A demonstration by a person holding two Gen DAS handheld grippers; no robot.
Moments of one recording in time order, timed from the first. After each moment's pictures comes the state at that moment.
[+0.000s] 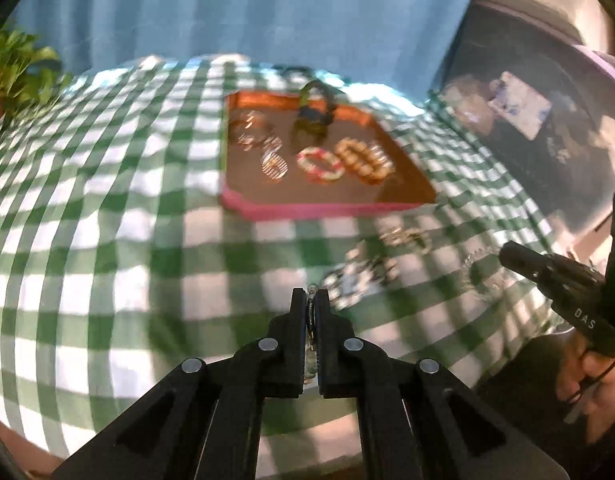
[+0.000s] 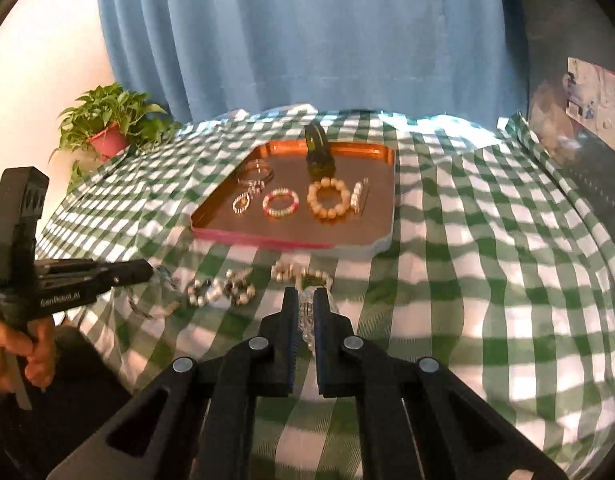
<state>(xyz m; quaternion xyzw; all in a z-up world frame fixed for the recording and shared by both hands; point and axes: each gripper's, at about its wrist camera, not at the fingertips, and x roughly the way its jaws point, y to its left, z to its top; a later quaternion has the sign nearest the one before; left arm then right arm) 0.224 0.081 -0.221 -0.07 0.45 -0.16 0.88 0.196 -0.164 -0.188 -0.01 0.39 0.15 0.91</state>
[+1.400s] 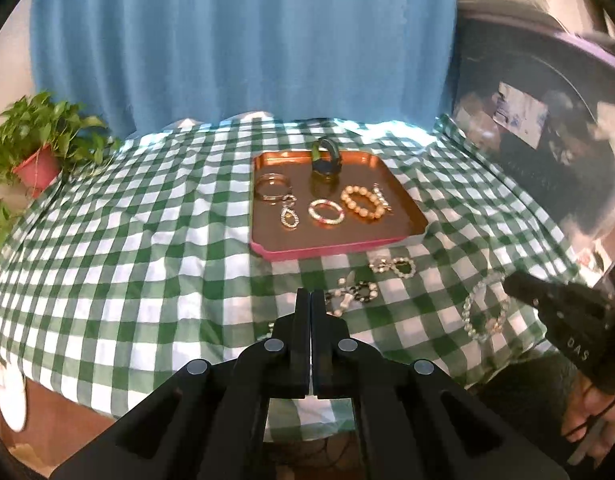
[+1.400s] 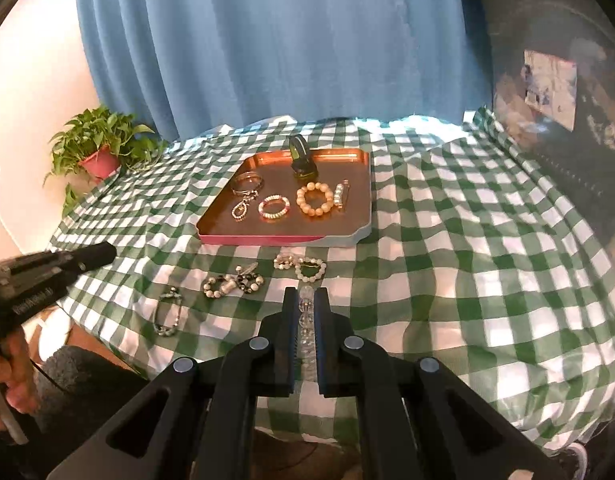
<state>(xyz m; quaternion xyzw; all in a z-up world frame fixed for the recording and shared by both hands) 0.166 0.053 -0.134 -0.01 0.39 -0.08 0.92 0.152 -0.167 -0.155 0.01 0.38 0.10 0.92</state>
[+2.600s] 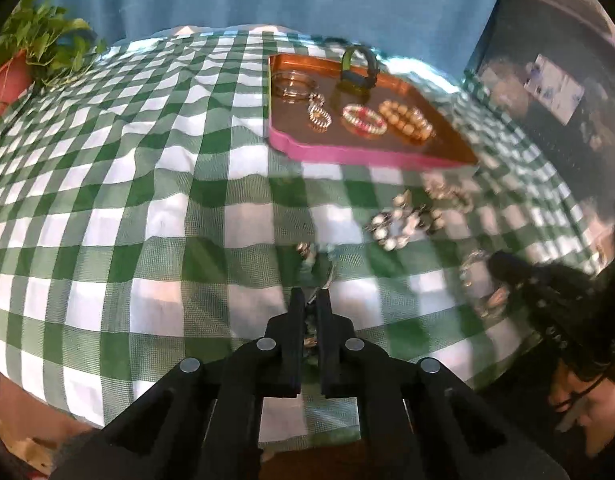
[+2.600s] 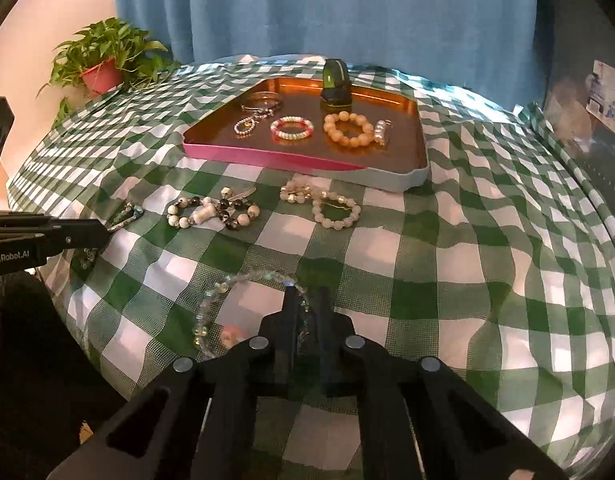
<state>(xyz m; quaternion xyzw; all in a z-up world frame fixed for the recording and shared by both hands) 0.202 0.092 -0.241 -0.07 0.48 -0.12 0.87 0.190 -0.131 -0.248 -0.08 0.42 0.14 0.89</state>
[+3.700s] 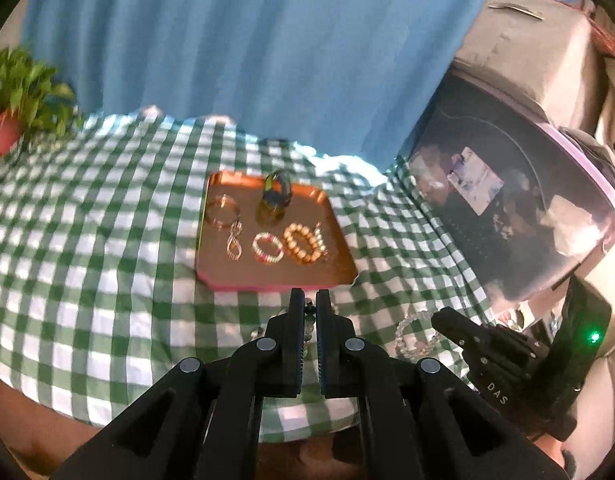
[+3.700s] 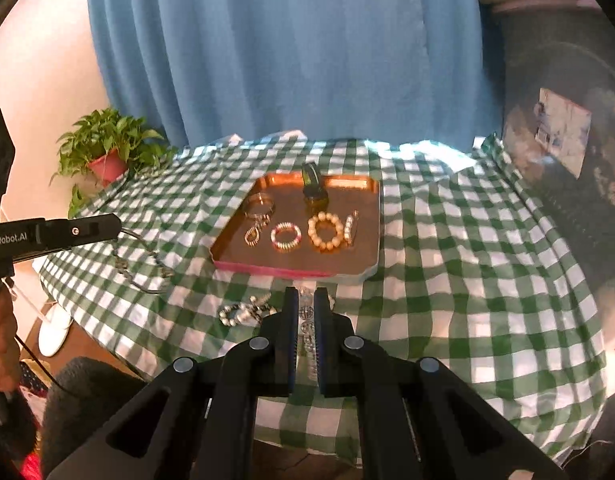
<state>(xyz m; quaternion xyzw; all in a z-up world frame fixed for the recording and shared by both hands) 0.189 0.065 -0.061 -0.12 0.39 -0.17 0.90 0.166 -0.152 -0.104 -0.01 0.37 0.12 0.92</state>
